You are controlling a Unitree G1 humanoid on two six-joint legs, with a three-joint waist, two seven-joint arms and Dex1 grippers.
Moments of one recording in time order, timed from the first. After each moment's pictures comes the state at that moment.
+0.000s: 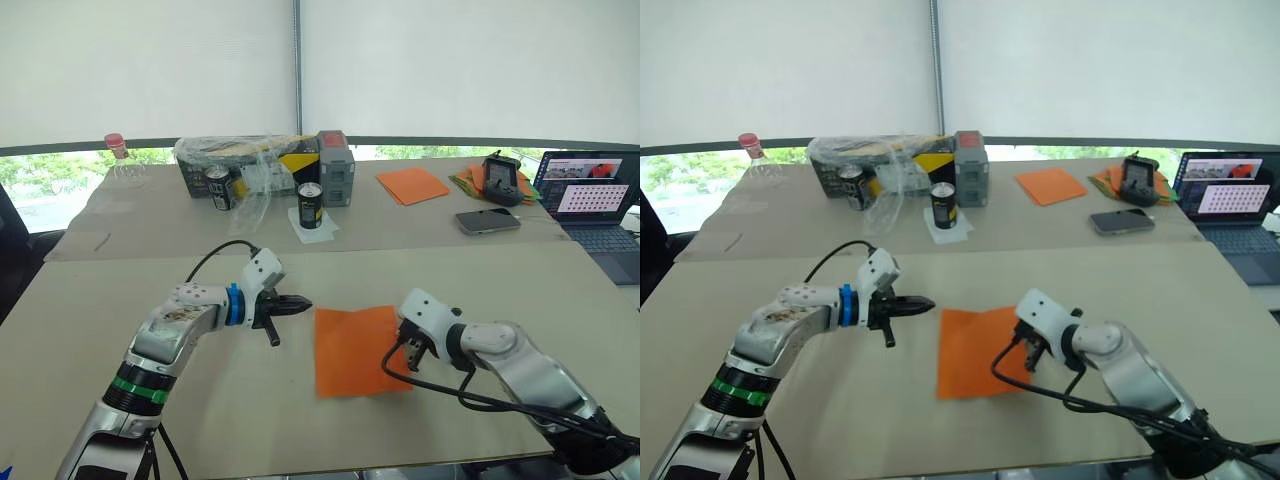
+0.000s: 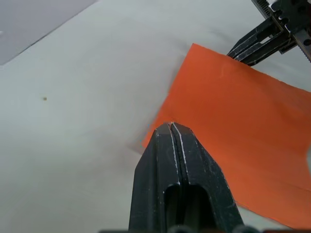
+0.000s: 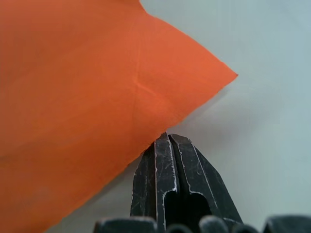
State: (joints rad) left arm -0.50 0.57 -0.14 -0.12 -0.36 0.73 -0.93; right arm -0.36 -0.71 0.35 -0.38 0.07 0.85 0.67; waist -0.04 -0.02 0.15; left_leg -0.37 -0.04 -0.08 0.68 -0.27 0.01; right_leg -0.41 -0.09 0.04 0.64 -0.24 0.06
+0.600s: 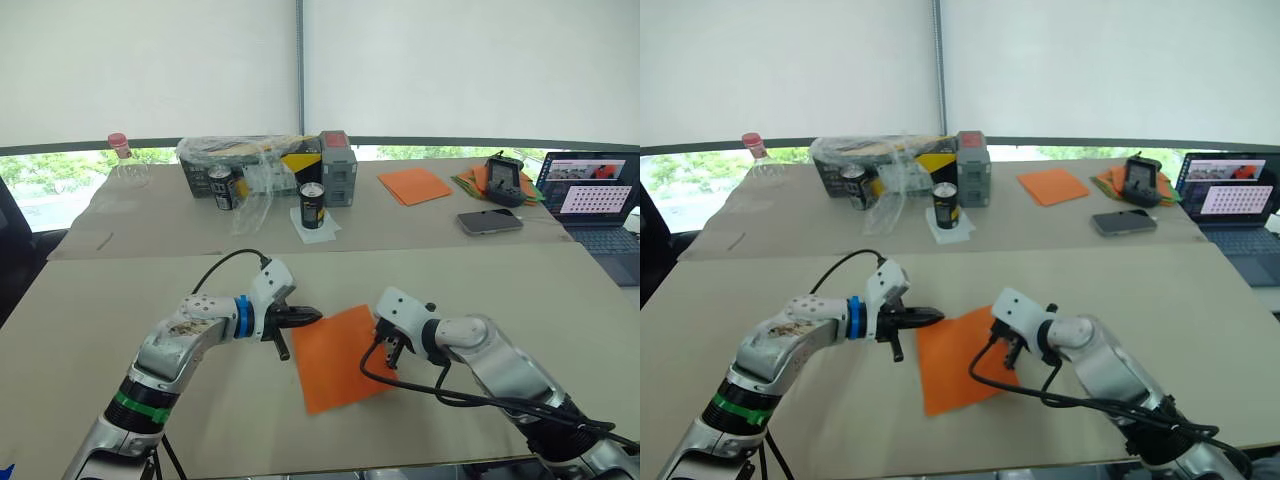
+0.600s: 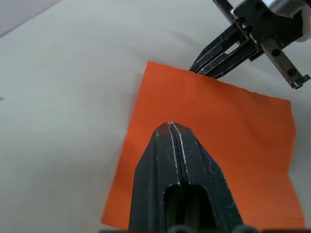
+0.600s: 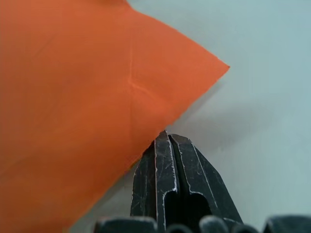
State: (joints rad) left arm -0.46 0.54 -0.20 -0.23 -0.38 0.77 -0.89; right arm -0.41 -0.71 0.40 -0.44 0.02 0.94 0.70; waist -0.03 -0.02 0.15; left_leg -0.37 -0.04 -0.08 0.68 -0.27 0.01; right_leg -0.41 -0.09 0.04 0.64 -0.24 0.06
